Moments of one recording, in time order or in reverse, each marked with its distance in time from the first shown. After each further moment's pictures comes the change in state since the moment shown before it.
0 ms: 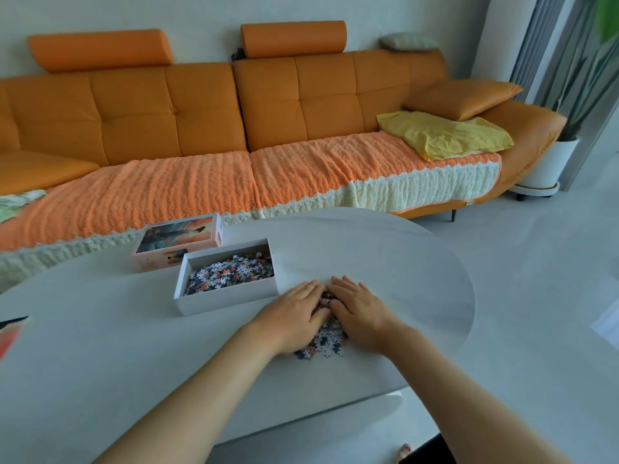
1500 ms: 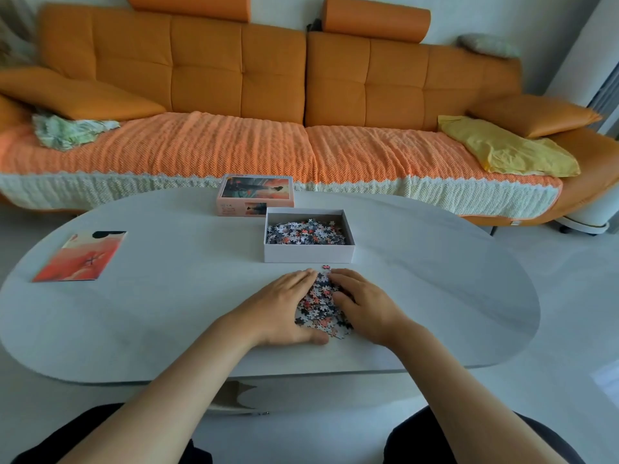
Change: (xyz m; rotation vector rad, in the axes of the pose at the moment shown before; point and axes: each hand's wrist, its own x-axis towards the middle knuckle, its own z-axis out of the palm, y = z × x) left_hand -0.132 -0.100 0.010 -0.186 0.091 -0.050; right_hand 0.002 -0.109 0.059 0.004 -0.020 -0.106
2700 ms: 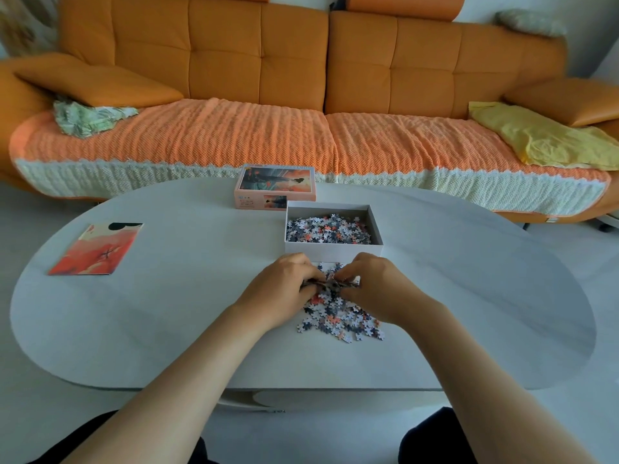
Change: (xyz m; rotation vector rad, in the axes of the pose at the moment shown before) left_hand 0.015 -0.028 -0.015 -0.092 0.354 0.001; right_hand 0.040 -0.036 -0.018 -0.138 -0.072 -0.031
